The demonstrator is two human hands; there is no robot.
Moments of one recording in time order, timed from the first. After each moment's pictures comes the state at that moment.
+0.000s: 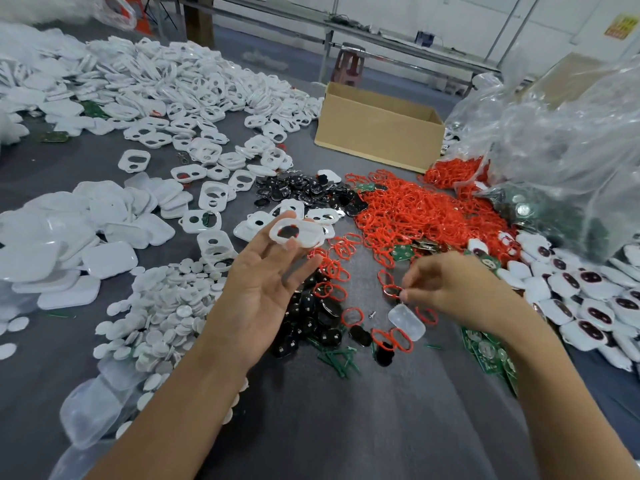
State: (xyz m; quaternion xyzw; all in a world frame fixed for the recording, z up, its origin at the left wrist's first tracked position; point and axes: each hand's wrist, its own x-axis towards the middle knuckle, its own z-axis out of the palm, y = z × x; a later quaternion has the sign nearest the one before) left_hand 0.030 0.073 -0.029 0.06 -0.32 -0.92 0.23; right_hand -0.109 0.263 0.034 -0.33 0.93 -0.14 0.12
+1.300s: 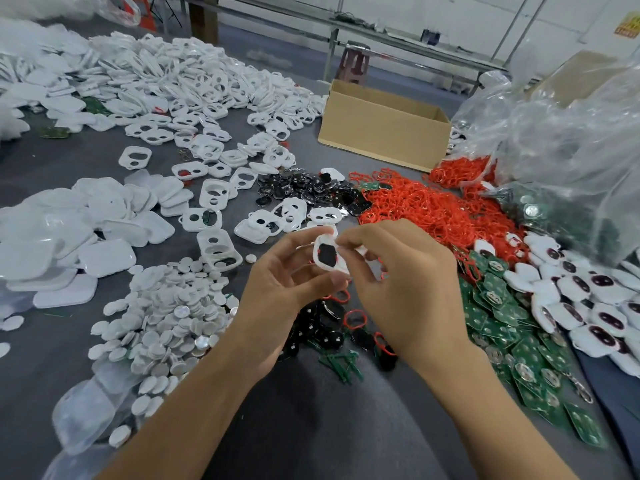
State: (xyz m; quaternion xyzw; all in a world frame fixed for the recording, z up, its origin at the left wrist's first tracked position) left_hand 0.027 0.088 -0.032 0.05 -0.50 -0.84 0.23; right_hand -0.042 0.207 0.029 -0.49 0.76 -0.31 -0.29
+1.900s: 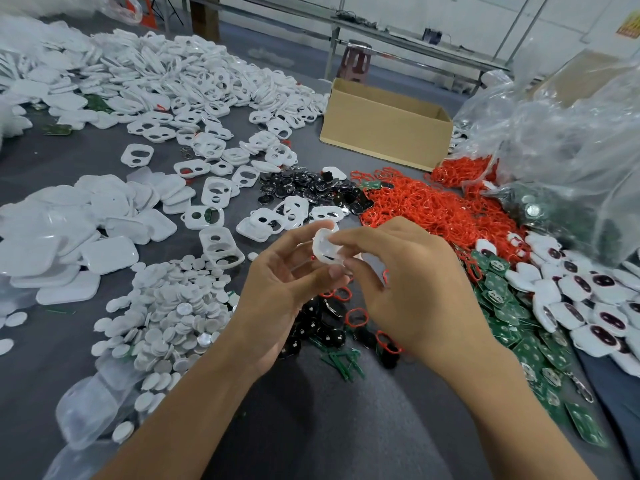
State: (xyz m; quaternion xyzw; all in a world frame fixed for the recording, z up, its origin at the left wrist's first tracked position) left_hand 0.029 0.087 -0.030 0.04 -0.47 -0.86 0.22; right_hand -0.041 0.215 0.042 -0.53 0.79 -0.25 -0.19
